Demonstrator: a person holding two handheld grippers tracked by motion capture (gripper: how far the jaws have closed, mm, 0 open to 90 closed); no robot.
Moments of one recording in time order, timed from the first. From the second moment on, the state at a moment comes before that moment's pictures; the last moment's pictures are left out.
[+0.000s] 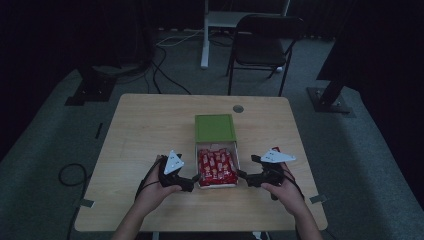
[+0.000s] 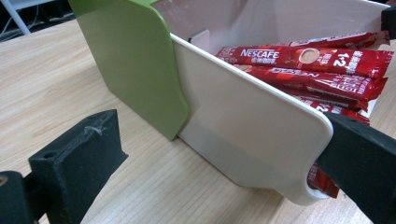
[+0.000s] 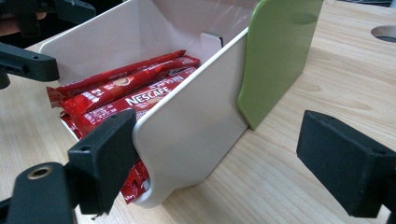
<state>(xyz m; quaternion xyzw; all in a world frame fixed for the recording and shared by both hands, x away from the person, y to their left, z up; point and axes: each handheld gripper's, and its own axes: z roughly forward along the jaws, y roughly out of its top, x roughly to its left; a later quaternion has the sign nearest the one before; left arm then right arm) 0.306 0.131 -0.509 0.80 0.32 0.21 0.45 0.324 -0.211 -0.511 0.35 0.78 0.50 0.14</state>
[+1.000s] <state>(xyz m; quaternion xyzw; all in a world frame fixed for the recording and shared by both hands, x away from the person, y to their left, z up) 0.324 0.132 -0.508 0.80 0.34 0.21 0.45 0.338 -0.207 -0.508 0.35 0.78 0.49 0.15</state>
